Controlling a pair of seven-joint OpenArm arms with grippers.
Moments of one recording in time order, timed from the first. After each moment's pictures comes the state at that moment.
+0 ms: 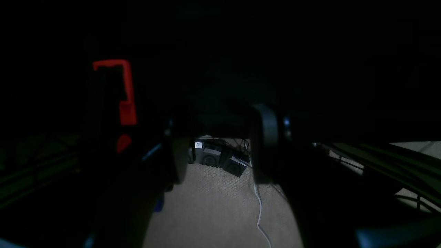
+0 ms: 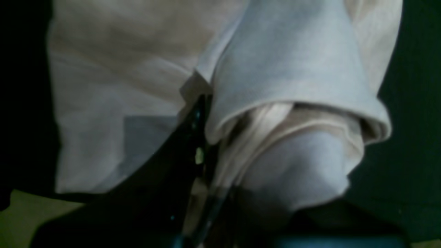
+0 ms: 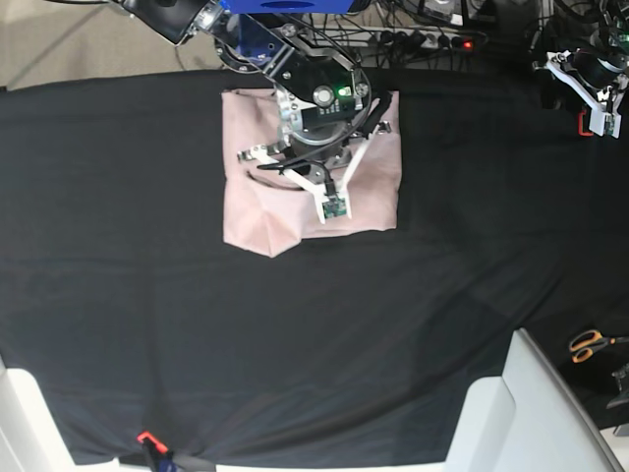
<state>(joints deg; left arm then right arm) 31.3 -19.0 -40.7 83.5 -17.5 -38.5 31.8 -1.6 -3.0 -51.2 86.0 -6.4 -38.8 -57.5</state>
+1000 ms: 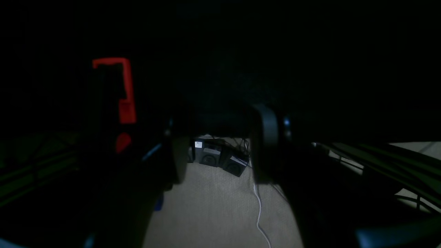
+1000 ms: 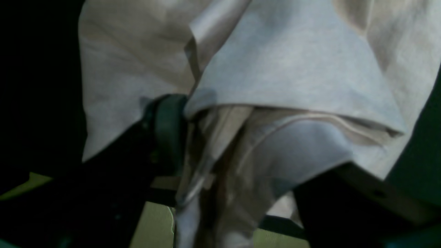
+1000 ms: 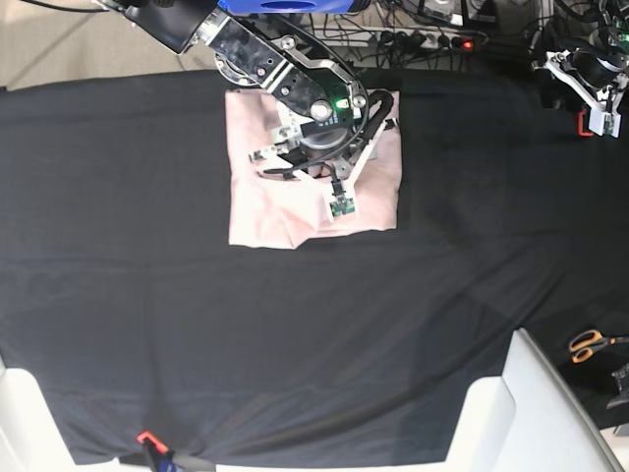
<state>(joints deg) 31.3 -18.8 -40.7 83.5 -17.4 -38.5 31.8 0.0 -3.1 -51.2 82.6 4.1 -35.3 -53.2</state>
